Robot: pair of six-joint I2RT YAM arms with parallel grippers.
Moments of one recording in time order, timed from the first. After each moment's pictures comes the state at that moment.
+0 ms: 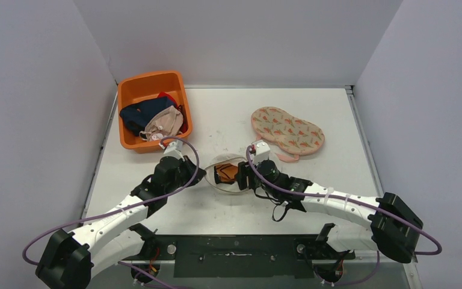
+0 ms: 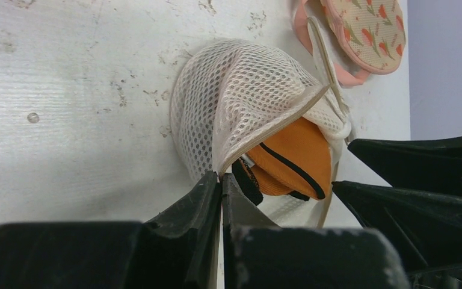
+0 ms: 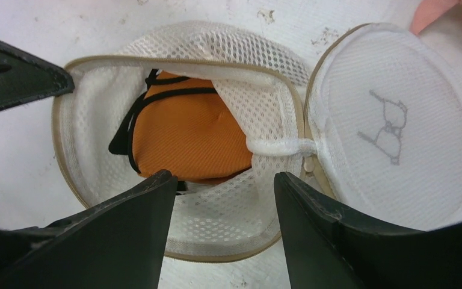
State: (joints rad) left arm -0.60 0.94 0.42 0.03 -0.03 -0.85; right arm 0.95 1.22 0.62 0.08 0.26 0.42
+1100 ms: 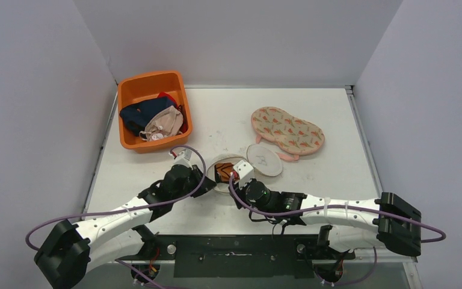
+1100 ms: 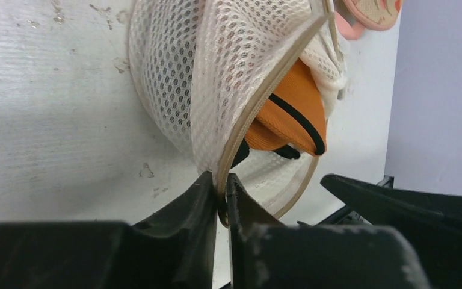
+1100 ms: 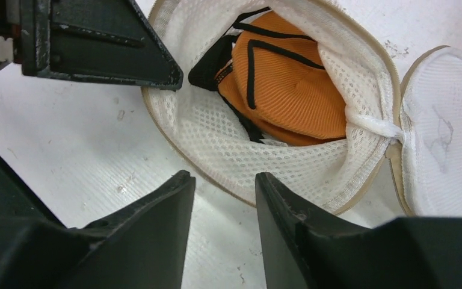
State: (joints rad) left arm -0.75 0.98 0.38 0.04 -0.03 -1.04; right arm 1.20 1.20 0.59 0.06 0.38 0.25
